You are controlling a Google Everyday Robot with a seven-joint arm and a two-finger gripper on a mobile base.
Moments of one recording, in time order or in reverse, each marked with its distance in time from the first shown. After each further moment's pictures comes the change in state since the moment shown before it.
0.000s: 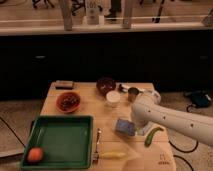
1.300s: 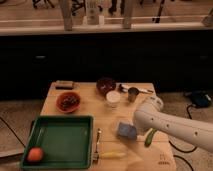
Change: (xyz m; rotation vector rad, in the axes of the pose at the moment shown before) arm 0.003 0.018 0.006 0.028 0.015 -0.034
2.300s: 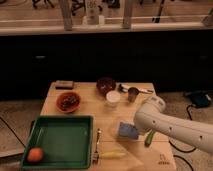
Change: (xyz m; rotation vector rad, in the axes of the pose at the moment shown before) arm 0.001 0.003 -0.017 0.028 0.035 -0.058
